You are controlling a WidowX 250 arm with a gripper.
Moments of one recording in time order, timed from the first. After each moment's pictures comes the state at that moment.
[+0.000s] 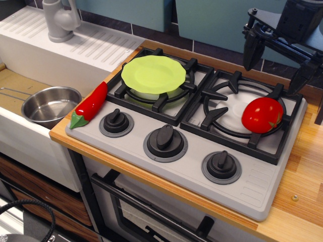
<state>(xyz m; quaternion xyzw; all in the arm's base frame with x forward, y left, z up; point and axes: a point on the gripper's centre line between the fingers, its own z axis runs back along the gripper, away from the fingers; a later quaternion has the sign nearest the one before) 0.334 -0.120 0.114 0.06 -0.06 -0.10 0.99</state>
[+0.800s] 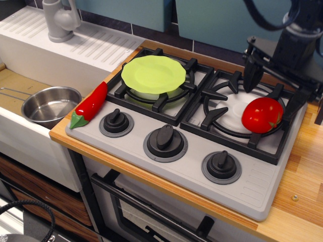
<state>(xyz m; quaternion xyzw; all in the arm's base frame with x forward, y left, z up) 0.340 -0.119 0.074 0.05 -0.06 -0.11 0.99</state>
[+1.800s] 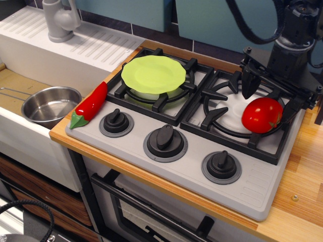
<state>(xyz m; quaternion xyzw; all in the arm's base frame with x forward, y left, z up) 0.346 -0.117 0.064 0.03 -0.09 -0.12 0.99</state>
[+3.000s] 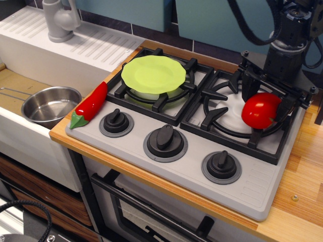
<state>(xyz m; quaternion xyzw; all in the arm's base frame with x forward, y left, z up) 0.355 -0.115 0.050 0.02 -0.07 -0.12 0.99</state>
